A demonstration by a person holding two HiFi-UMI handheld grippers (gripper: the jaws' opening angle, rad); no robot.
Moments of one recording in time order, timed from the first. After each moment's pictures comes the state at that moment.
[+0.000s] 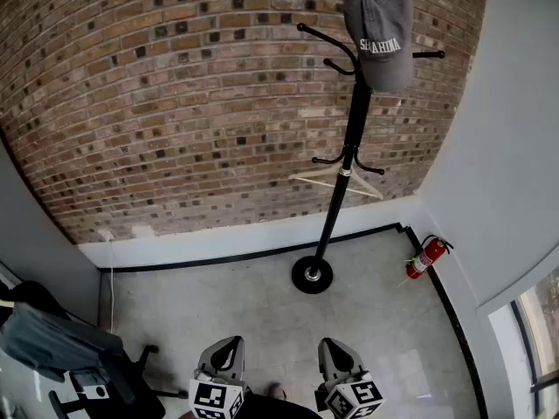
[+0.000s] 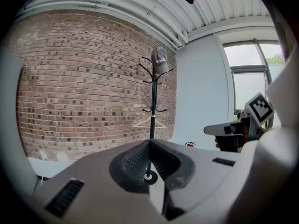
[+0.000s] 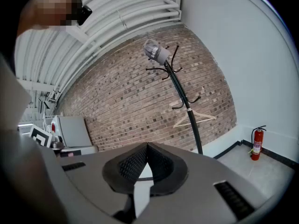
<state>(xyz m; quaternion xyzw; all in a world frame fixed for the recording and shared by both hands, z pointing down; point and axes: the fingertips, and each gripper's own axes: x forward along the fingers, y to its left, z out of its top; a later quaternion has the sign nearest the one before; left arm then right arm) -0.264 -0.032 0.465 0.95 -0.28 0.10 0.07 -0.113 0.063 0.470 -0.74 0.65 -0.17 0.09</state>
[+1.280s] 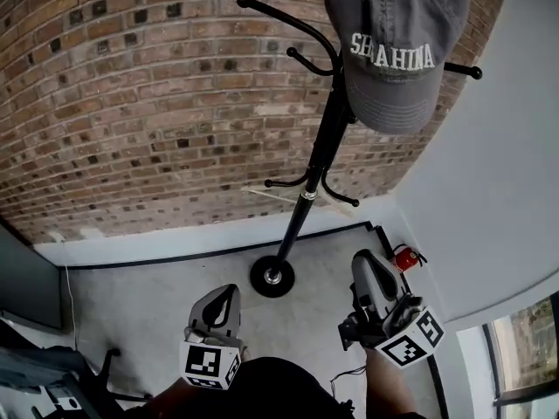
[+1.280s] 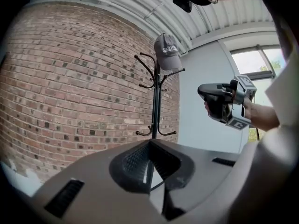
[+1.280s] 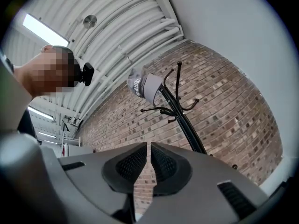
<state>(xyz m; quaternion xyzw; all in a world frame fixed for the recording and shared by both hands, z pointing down) 0.004 -0.223 0.397 0.96 -0.27 0.03 0.06 0.165 -0.132 0.248 -0.64 0.74 -0.01 0.22</state>
